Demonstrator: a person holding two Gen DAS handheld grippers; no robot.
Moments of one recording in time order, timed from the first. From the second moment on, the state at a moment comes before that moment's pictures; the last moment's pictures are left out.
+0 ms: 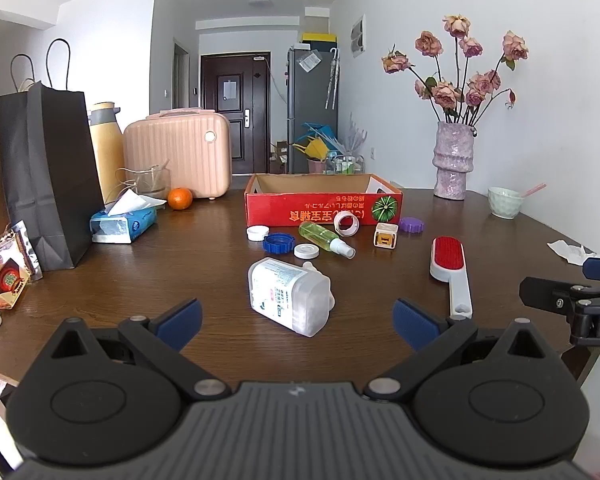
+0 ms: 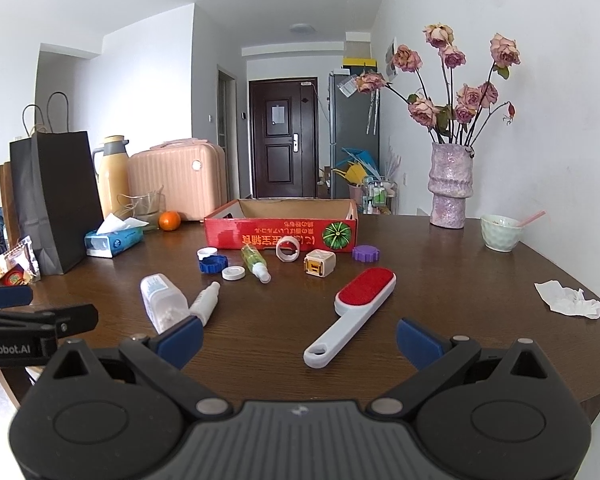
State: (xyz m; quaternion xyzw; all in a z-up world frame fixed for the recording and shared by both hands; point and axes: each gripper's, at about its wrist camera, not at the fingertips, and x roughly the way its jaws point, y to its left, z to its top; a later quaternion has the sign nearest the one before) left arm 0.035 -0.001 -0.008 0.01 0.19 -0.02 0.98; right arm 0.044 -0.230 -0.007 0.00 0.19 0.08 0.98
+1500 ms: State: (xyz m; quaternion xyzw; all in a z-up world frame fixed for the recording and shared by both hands) left arm 0.156 0.005 -0.042 0.05 0.27 -0.03 0.96; right arm 0.162 -0.216 -0.036 0.00 0.28 0.06 0.96
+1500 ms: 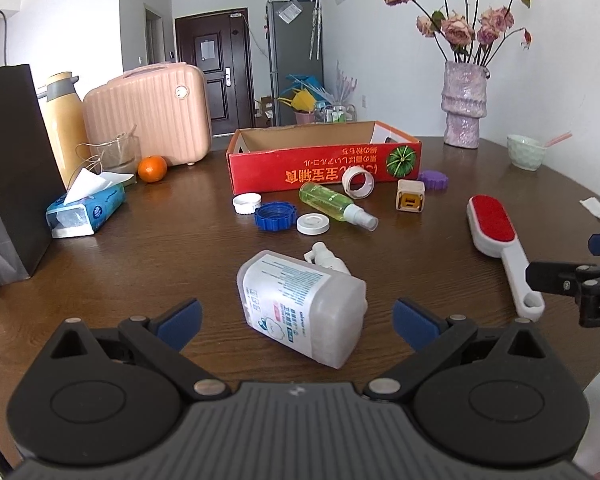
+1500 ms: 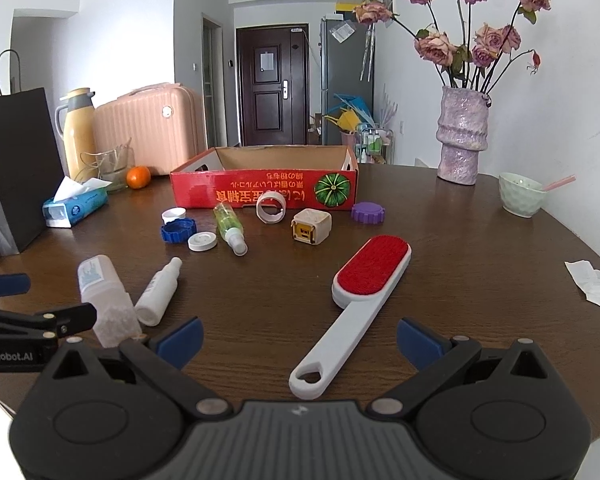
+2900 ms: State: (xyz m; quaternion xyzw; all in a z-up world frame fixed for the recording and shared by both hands) left arm 0.234 0.017 -0.063 0.02 0.32 -0.05 0.95; right arm 0.255 -0.212 -0.056 0.01 0.32 0.08 0.94
